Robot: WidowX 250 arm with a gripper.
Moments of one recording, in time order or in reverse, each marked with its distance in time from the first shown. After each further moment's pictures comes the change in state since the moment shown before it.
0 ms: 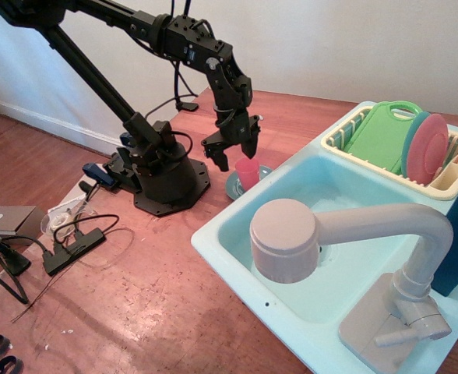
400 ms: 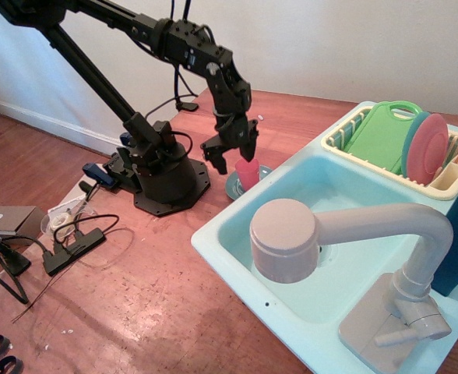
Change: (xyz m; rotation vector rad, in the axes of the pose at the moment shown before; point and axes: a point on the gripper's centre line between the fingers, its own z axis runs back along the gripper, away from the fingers) arm -0.002 -0.005 -0.011 -0.020 0.009 0.002
